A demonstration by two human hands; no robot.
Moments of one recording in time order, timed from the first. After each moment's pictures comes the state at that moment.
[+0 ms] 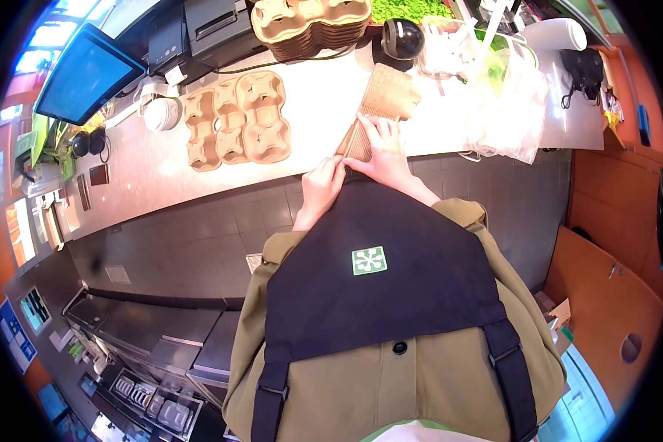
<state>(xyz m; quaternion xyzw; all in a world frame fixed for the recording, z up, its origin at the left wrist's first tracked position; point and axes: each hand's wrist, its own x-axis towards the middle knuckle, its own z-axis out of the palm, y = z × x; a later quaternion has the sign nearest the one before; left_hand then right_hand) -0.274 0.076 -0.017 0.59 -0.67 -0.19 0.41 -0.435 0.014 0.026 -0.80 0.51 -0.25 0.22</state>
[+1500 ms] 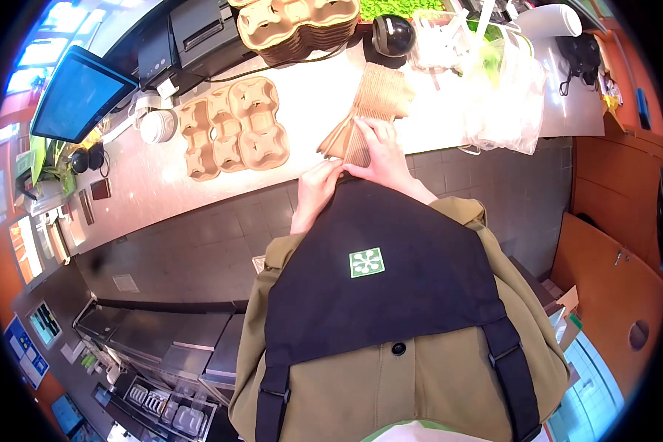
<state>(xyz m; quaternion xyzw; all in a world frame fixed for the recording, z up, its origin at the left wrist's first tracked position) -0.263 0.070 -0.020 0.53 -0.67 -0.32 0.41 -0.442 0.017 0.018 -0.79 0.49 -0.28 0.25</state>
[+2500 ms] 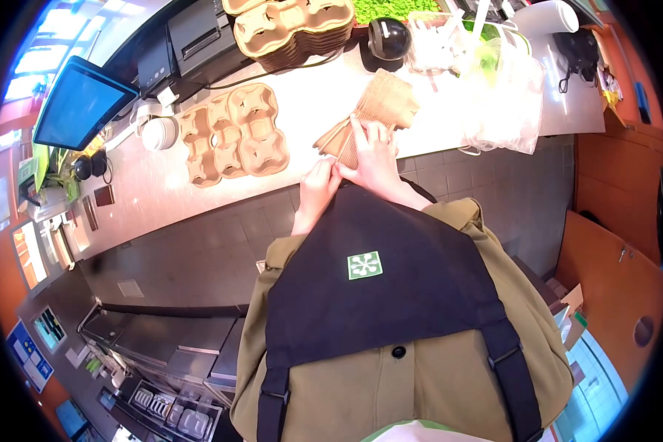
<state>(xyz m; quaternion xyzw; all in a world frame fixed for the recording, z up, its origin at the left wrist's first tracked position) -0.269 0.065 -0.025 0.57 -0.70 -0.19 0.39 -0.418 0.017 0.035 -0.78 0.58 -0.16 0.19</state>
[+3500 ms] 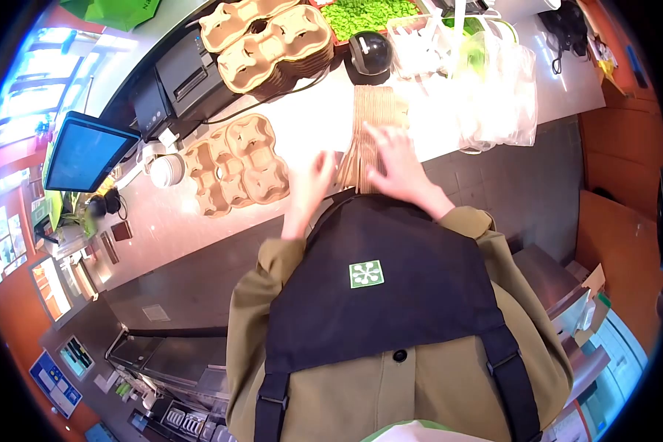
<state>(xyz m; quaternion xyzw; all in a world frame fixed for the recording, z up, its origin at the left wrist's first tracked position) -0.270 -0.007 0.050 0.63 -0.60 -0.41 0.28 -0.472 -0.005 0.056 -0.74 0.55 -0.23 0.32</state>
